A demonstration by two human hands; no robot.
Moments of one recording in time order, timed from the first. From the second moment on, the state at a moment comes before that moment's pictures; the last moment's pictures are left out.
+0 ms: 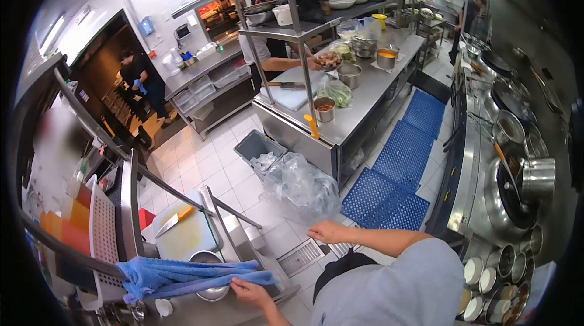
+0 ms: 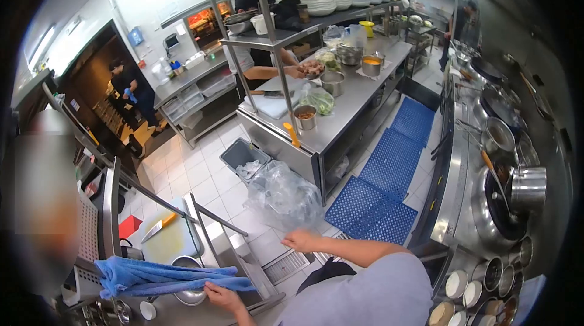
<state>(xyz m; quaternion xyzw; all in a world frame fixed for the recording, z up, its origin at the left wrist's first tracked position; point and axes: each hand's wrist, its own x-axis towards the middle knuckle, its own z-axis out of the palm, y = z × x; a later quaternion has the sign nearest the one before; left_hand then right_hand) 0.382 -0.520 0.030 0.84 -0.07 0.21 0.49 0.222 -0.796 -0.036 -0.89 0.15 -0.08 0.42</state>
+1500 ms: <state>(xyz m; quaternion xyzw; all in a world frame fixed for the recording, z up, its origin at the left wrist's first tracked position) 0.312 -1.176 -0.243 0.83 -0.09 -0.52 0.19 -0.097 -1.838 0.374 -0.72 0.43 -0.54 -0.05</state>
